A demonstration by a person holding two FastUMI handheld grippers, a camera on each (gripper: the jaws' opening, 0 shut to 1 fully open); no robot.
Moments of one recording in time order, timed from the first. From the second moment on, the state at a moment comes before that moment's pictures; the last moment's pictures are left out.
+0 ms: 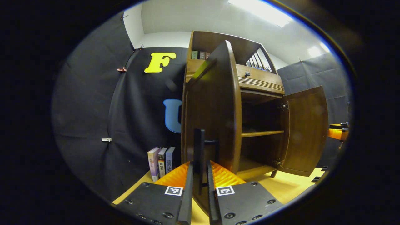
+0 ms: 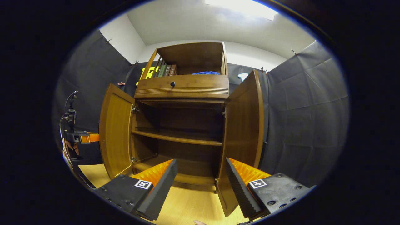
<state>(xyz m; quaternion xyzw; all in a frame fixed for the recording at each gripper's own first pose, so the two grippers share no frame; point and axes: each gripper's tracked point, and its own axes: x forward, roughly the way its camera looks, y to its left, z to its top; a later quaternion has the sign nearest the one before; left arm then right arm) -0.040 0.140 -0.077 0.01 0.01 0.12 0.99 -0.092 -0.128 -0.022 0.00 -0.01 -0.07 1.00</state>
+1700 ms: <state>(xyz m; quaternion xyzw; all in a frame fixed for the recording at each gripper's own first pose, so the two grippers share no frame) -0.016 0.054 -0.046 0.02 0.03 0.12 0.99 -0.029 -0.046 -0.019 -0.04 0.01 -0.04 1.00</state>
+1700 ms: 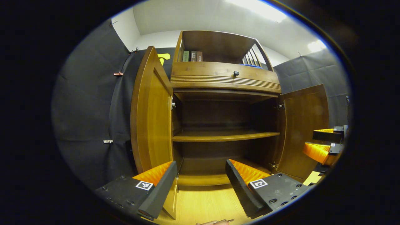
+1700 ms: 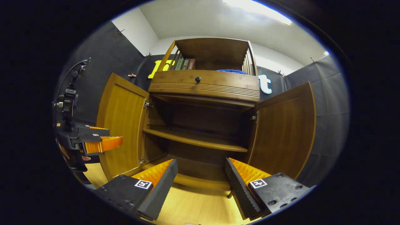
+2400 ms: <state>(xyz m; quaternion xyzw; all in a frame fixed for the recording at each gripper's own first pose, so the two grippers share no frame) -0.016 0.045 -0.044 0.03 0.02 0.11 0.99 -0.033 -0.049 -0.025 -0.03 0.02 -0.04 1.00</state>
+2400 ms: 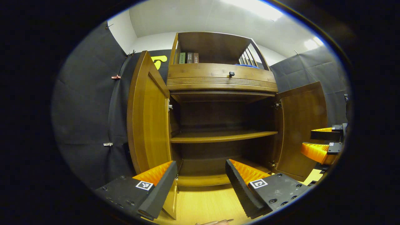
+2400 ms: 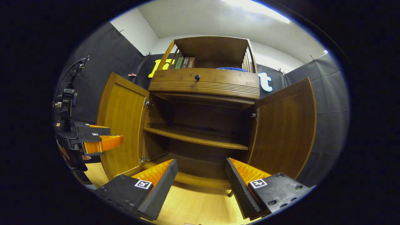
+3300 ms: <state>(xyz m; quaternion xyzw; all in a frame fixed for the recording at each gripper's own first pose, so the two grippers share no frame) -0.018 0.033 -0.043 0.03 0.02 0.11 0.99 -0.047 -0.061 -0.025 -0.03 0.02 -0.05 1.00</state>
